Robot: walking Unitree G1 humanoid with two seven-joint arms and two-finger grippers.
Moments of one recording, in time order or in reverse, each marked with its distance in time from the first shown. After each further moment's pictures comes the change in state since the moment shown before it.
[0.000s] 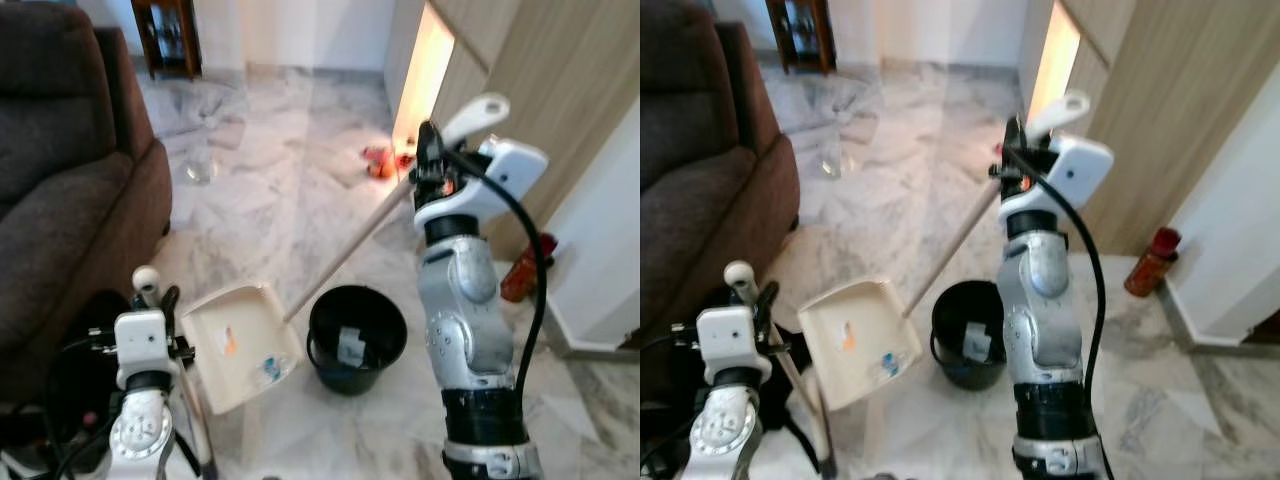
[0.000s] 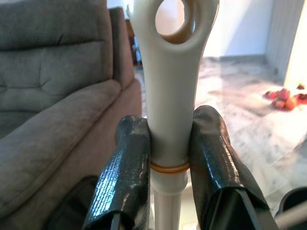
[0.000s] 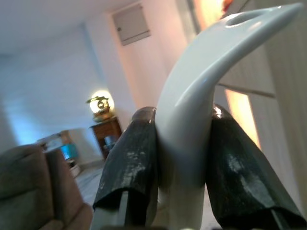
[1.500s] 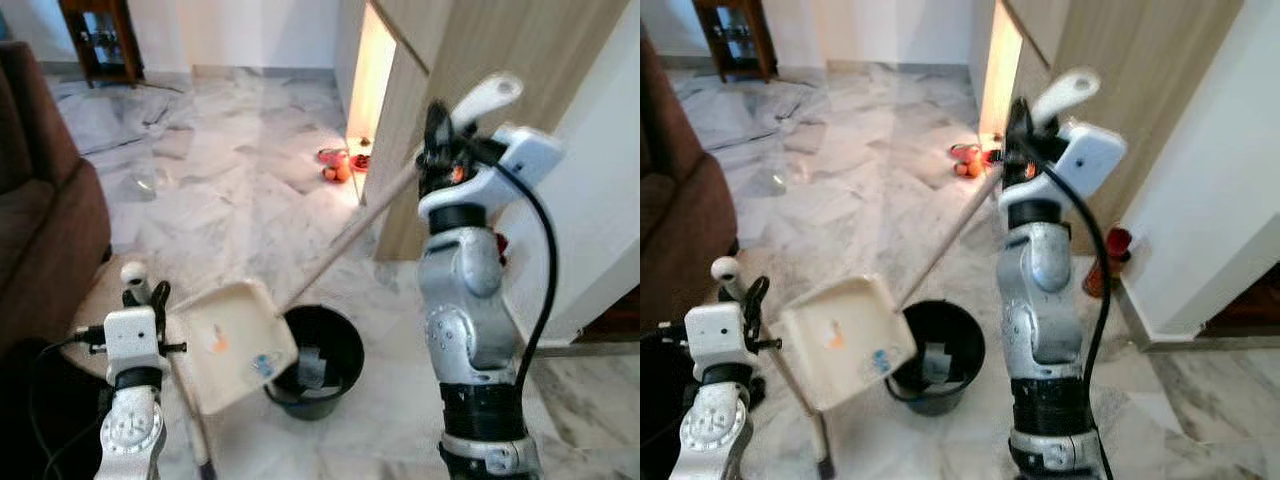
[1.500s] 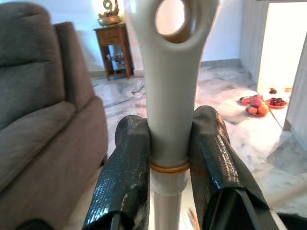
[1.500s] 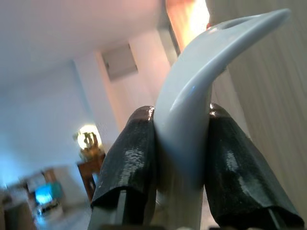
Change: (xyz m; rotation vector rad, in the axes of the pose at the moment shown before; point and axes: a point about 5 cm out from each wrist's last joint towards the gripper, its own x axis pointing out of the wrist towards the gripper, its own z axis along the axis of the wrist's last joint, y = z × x) left arm 0.003 0.006 0.008 0.009 -0.027 0.025; right arm 0.011 0.022 0.037 0.059 -0.160 0.066
